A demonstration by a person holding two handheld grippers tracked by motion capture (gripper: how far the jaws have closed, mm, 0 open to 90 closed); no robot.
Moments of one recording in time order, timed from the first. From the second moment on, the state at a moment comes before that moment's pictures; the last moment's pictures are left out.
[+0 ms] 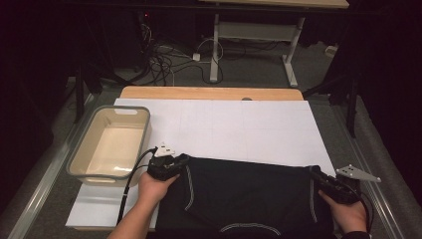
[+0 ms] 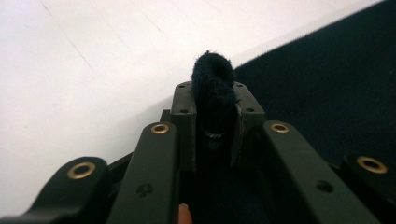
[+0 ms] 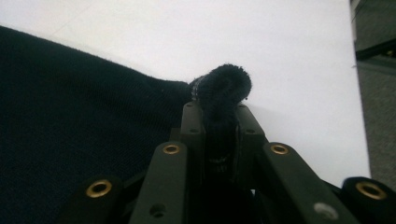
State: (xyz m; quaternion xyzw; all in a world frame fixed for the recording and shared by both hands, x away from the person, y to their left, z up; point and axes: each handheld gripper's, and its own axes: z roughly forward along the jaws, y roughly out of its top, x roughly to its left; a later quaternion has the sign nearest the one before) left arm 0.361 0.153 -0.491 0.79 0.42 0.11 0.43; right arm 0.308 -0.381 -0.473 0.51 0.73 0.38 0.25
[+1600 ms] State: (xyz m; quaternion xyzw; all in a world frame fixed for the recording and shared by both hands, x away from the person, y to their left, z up) left arm 0.452 0.140 -0.422 0.76 0.48 0.20 0.39; right arm 0.427 -0.359 -0.405 0.49 0.70 0.43 0.28
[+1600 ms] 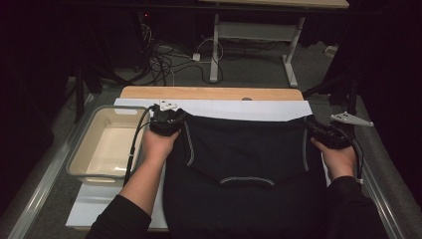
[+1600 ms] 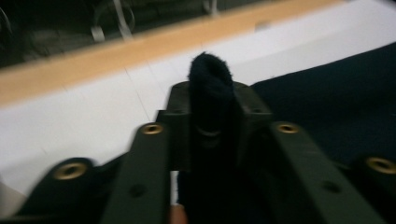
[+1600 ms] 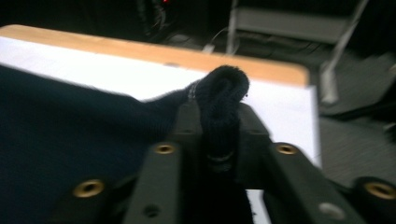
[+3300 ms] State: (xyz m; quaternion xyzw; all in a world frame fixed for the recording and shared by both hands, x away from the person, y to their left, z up) left arm 0.340 0.133 -0.495 0.84 0.37 0.12 0.38; right arm 0.316 -0.344 -0.477 0.49 0.76 0.36 0.23
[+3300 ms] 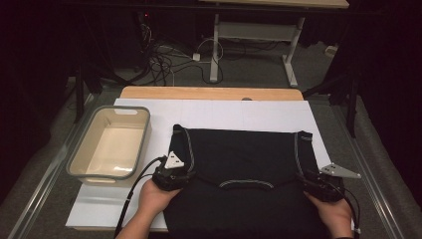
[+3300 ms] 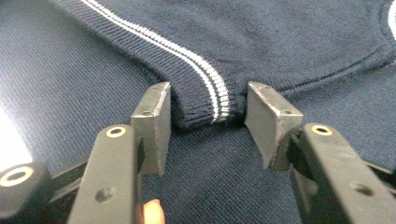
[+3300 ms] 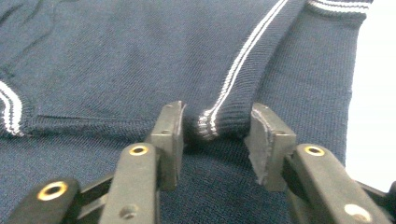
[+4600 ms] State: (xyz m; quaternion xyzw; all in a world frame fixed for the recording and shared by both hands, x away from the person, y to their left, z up) left arm 0.306 0.148 -0.486 0.82 0.34 0.14 0.44; right arm 0.286 -0.347 -0.468 0.45 0.75 0.40 0.27
